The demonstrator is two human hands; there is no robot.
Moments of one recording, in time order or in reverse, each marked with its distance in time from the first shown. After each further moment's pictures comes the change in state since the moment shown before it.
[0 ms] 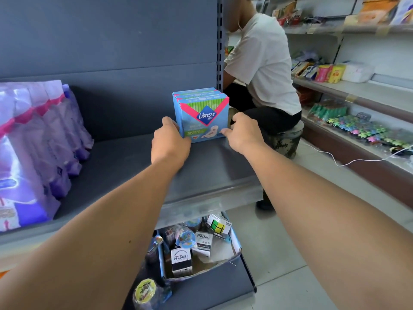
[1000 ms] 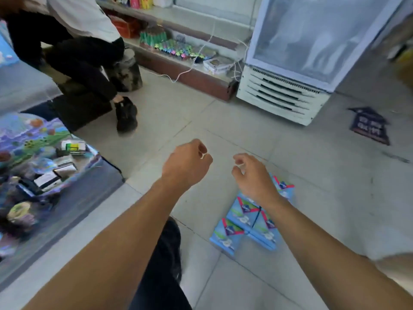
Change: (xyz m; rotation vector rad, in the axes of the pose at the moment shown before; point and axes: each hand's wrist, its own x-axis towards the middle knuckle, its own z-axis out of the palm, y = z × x) left_hand -0.522 0.148 -0.003 0.012 -0.923 0.533; right_hand -0.600 0.204 -0.267 -0.100 0.215 0.540
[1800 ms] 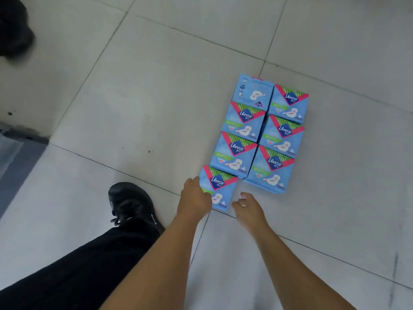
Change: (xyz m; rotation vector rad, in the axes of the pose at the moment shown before) left_hand -0.003 -0.139 0.358 -0.019 -0.607 -0.424; right_hand -0.099 0.278 0.203 0.442 -0.266 1.148
